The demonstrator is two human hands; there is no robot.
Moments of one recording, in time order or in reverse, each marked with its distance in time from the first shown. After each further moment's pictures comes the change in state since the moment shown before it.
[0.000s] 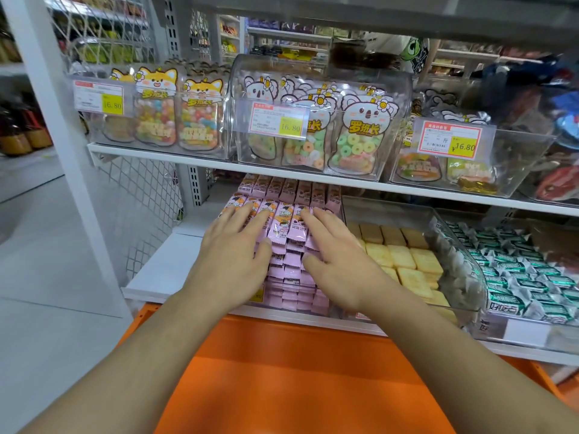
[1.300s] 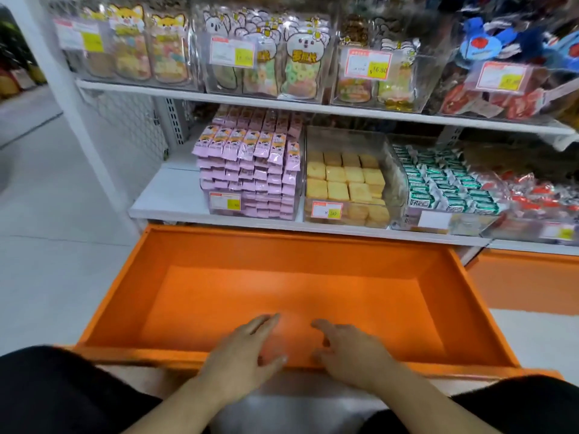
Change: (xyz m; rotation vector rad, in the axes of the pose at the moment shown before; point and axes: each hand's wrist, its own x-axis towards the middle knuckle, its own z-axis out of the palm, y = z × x) left_hand -0.286 0.037 0.089 -0.009 -0.685 0.043; right_hand -0.291 0.027 0.086 -0.091 -0.593 0.355
